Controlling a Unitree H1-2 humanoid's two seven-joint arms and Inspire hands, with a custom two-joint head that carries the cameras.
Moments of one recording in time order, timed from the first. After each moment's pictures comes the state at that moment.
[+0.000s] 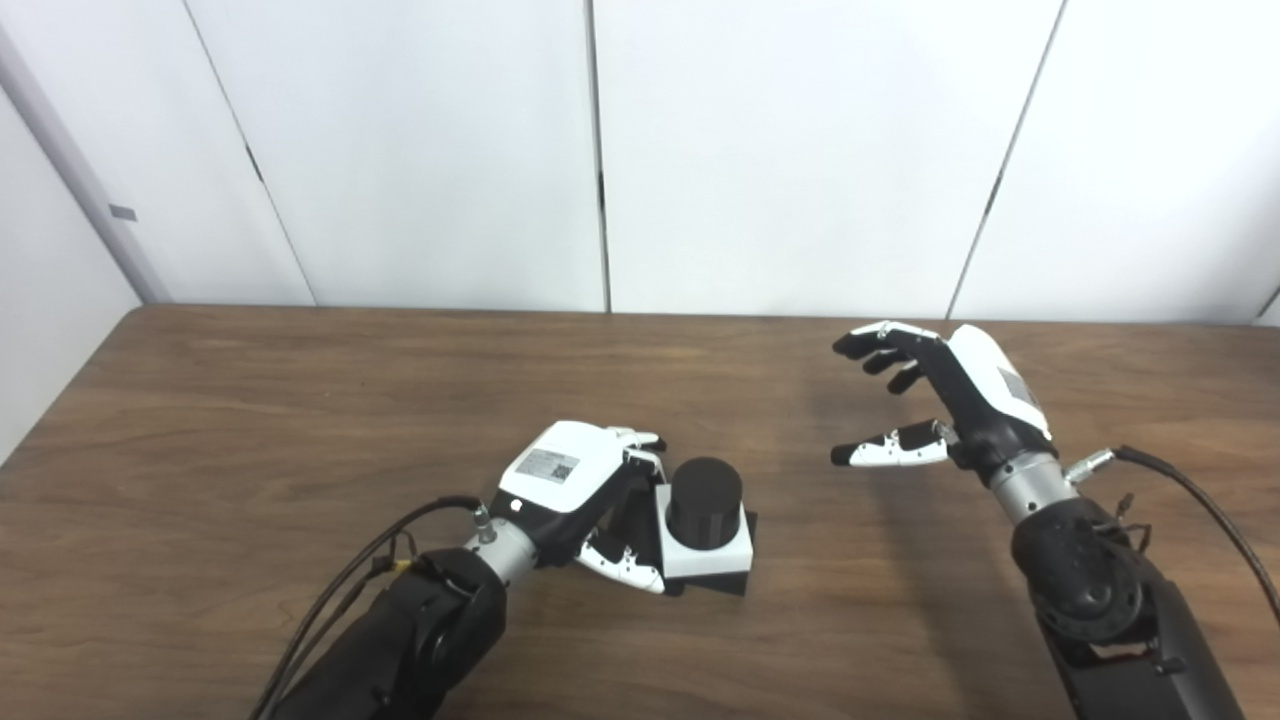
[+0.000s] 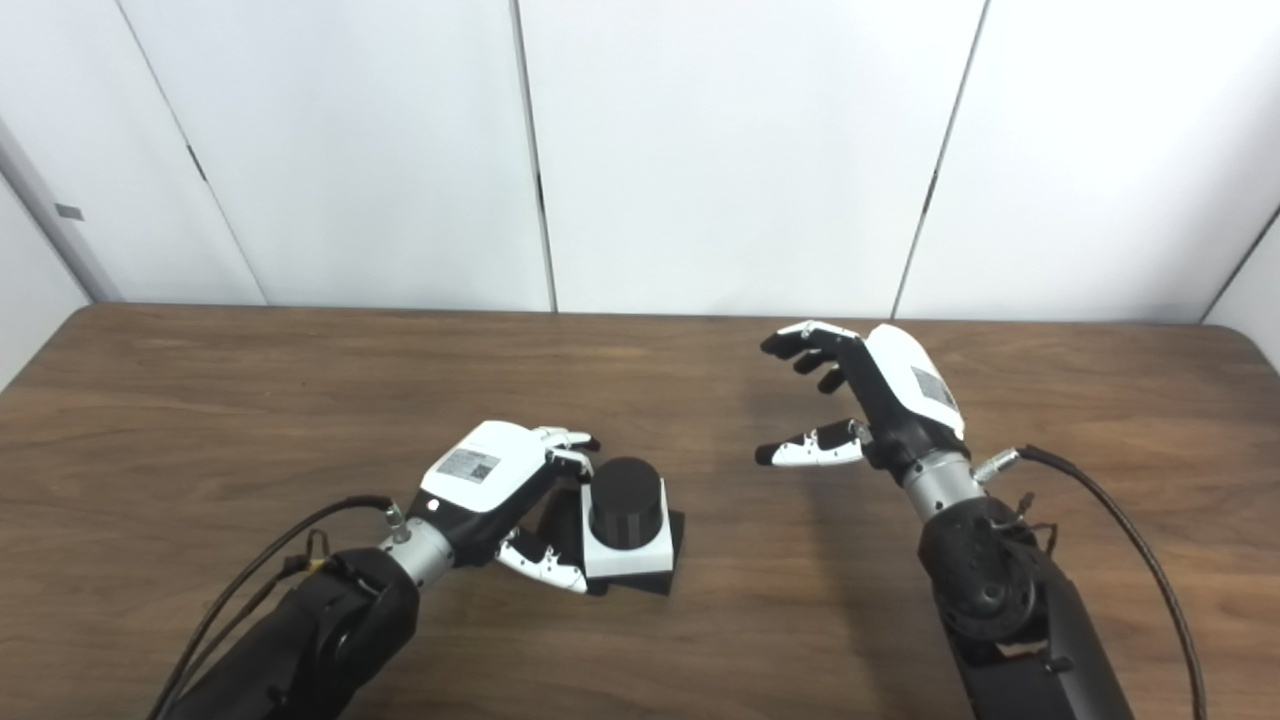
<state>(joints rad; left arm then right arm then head) -0.33 0.35 -0.54 0.04 0.89 0.02 -0.16 -0.29 -0.29 0.10 -0.09 -0.57 0.09 0.12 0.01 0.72</state>
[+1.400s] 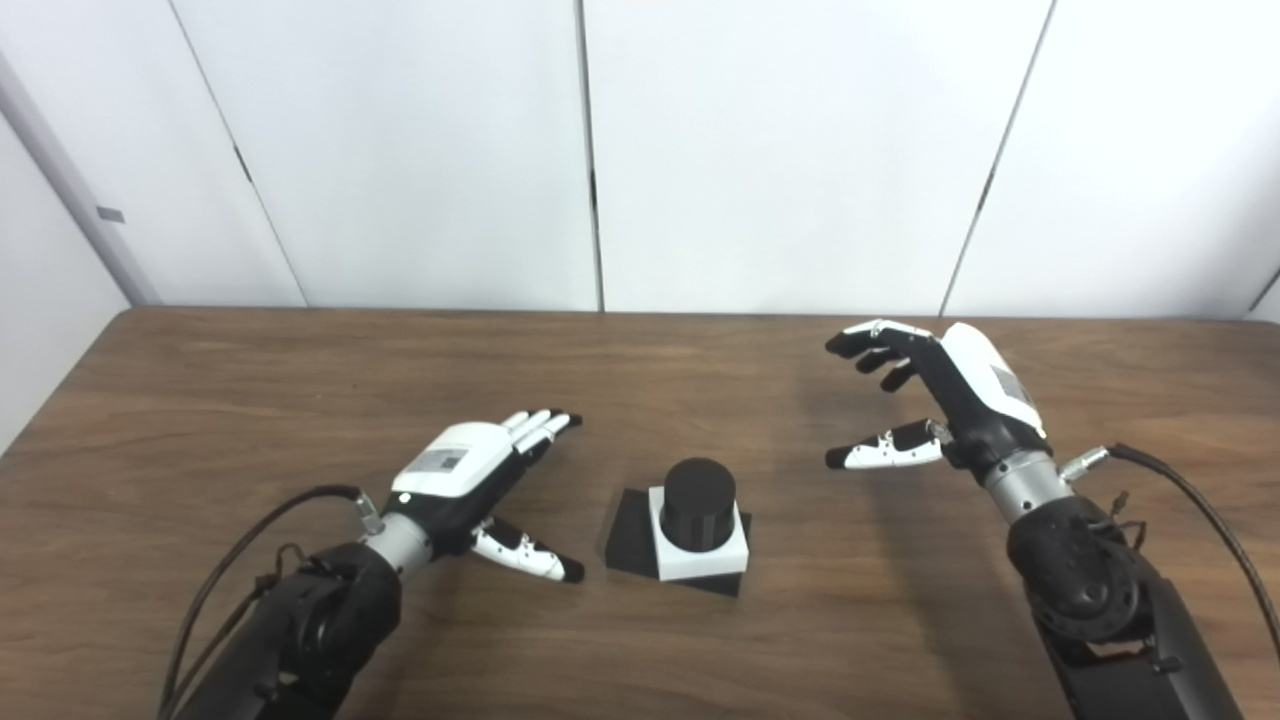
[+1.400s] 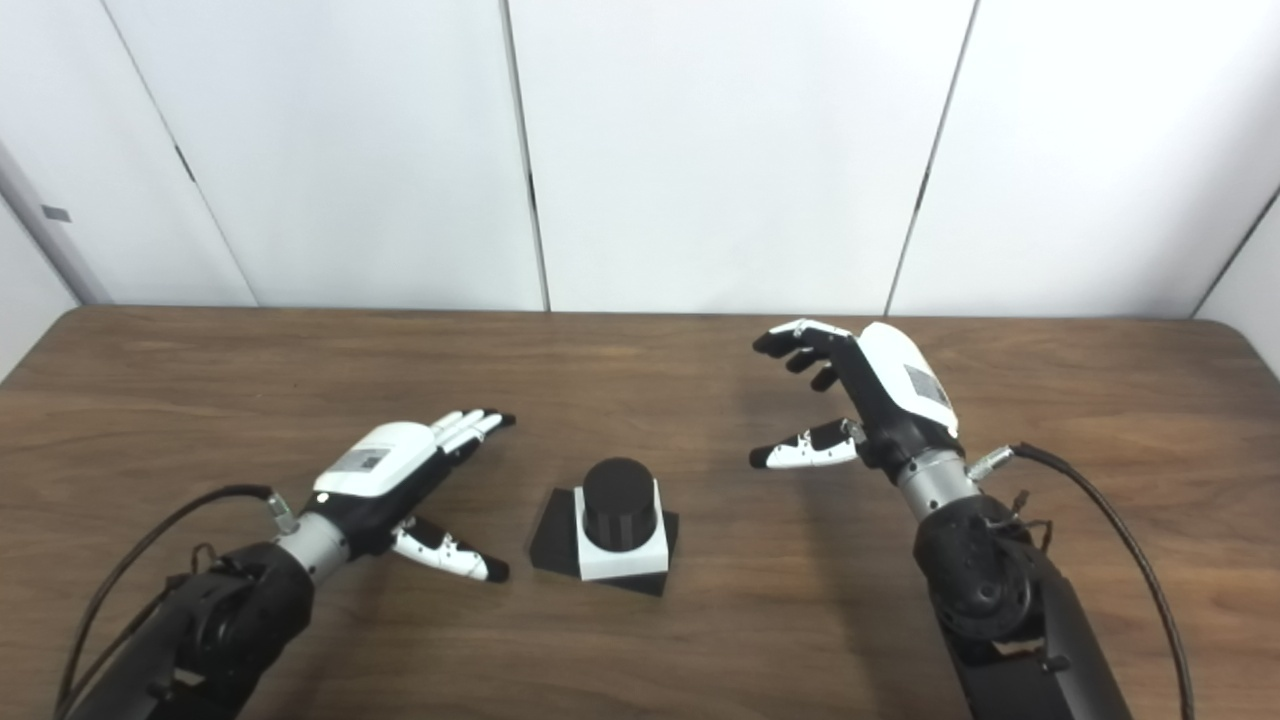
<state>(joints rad) -0.26 0.44 -0.28 -0.01 0.69 0.00 -0.30 -0.30 -0.29 0.11 -0.09 -0.57 0.09 0.12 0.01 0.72</state>
